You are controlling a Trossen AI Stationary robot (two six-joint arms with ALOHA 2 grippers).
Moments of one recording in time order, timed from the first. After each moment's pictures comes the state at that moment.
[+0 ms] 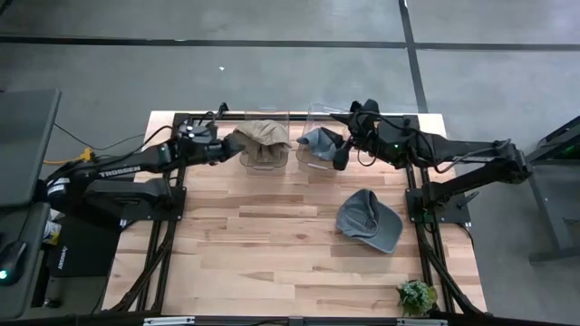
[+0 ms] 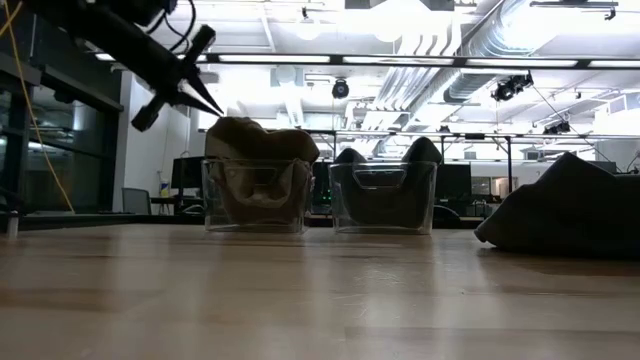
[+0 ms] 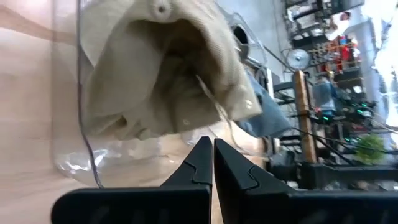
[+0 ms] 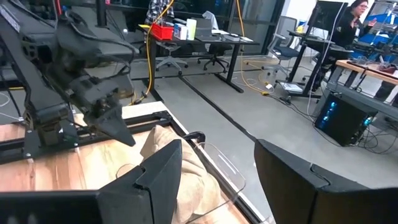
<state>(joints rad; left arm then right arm) 0.39 0.86 0.59 -0.18 -0.13 -1.24 -0.04 1.19 1.21 -0.19 0.55 -0.02</state>
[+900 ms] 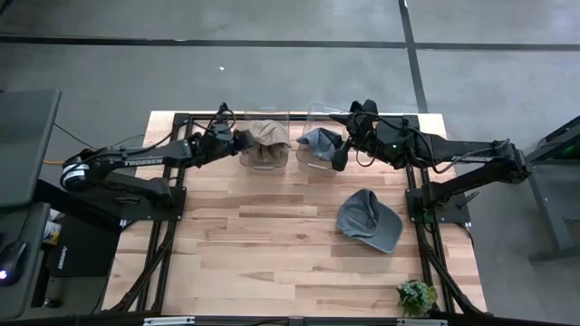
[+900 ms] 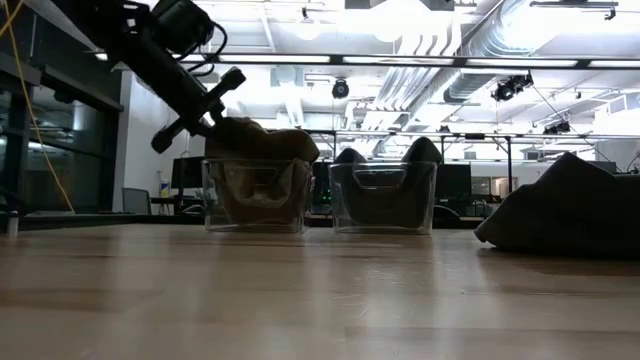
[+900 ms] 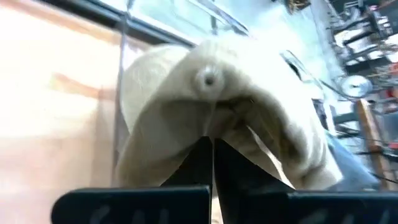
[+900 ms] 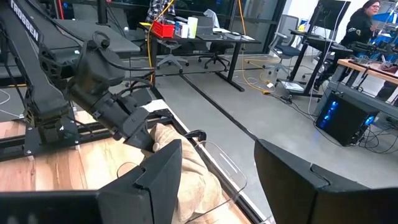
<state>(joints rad) 0.41 1.13 0.64 -0.07 -0.34 -1.15 -0.04 1.20 1.21 -0.19 0.55 -0.02</state>
